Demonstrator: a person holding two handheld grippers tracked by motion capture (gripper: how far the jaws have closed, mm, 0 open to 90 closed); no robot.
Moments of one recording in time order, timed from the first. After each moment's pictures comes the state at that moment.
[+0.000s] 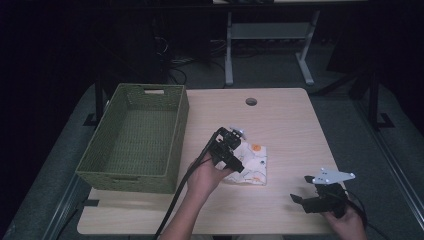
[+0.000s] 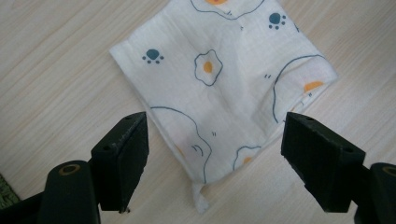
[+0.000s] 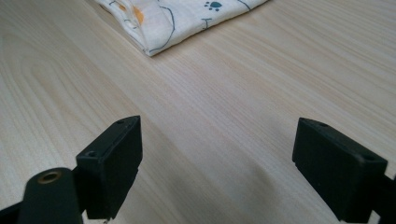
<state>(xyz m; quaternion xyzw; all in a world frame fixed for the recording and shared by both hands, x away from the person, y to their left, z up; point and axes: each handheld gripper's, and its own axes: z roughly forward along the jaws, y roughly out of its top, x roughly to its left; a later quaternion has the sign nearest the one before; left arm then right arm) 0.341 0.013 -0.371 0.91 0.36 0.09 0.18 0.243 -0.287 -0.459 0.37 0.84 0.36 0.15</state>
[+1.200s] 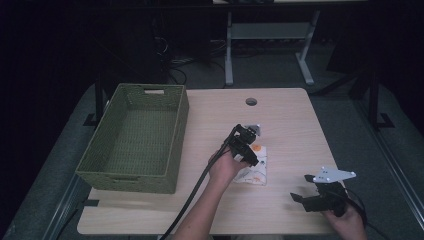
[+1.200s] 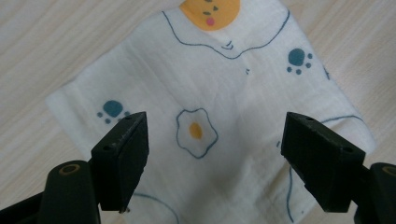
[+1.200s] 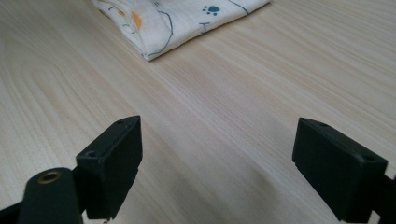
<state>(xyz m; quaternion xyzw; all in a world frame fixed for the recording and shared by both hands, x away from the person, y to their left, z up) 0.392 -0.039 -0.418 0.92 0.37 0.05 0.13 0.246 -0.289 -0.458 0.37 0.84 0.37 0.15</state>
